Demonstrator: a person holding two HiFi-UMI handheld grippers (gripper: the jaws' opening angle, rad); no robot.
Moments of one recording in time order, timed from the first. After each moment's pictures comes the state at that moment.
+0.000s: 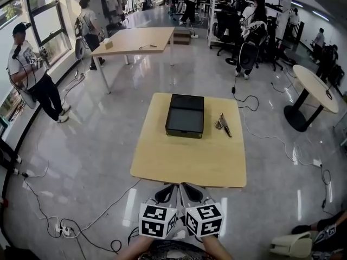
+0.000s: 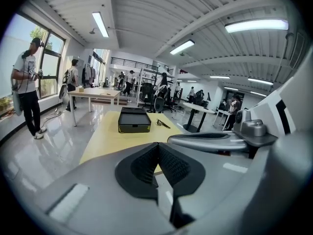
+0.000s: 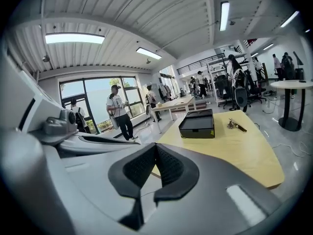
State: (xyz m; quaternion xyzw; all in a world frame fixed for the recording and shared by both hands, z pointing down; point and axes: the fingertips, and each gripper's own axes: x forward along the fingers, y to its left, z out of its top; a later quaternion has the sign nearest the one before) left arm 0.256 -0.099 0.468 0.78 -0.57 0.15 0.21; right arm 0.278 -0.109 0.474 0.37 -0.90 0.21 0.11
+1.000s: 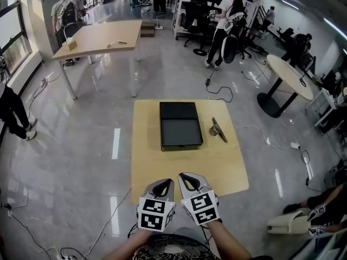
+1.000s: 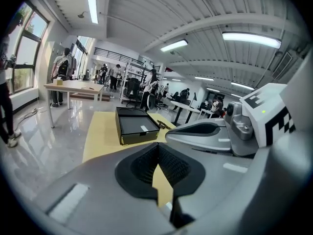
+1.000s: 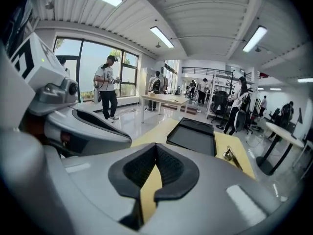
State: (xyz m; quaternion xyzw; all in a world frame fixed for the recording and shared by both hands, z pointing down) left arm -0.390 -0.610 0.508 0.84 -0.47 0.15 0.23; right arm -0.363 -0.630 0.514 0.43 -0.86 0.07 0.25
